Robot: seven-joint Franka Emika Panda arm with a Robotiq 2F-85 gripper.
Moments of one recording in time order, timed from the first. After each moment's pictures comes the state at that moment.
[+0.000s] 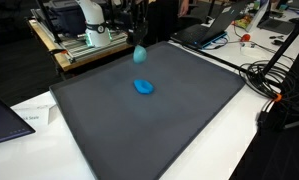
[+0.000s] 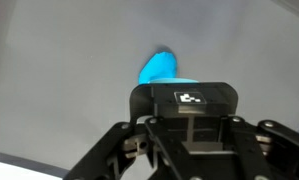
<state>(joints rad) -0.10 0.08 -0.05 -1.98 0.02 1.95 -0.59</state>
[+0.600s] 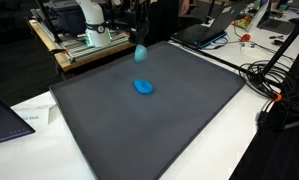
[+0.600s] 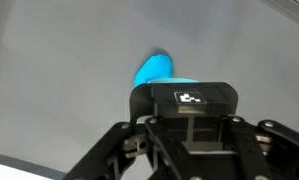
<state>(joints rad) -0.08 0.07 -0.05 -1.99 0.00 1.95 -0.58</state>
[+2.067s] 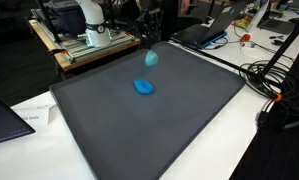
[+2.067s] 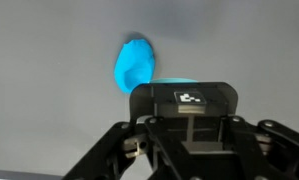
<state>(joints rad) 0.00 -0.01 0.00 -2.25 -0.01 2.27 -0.18</state>
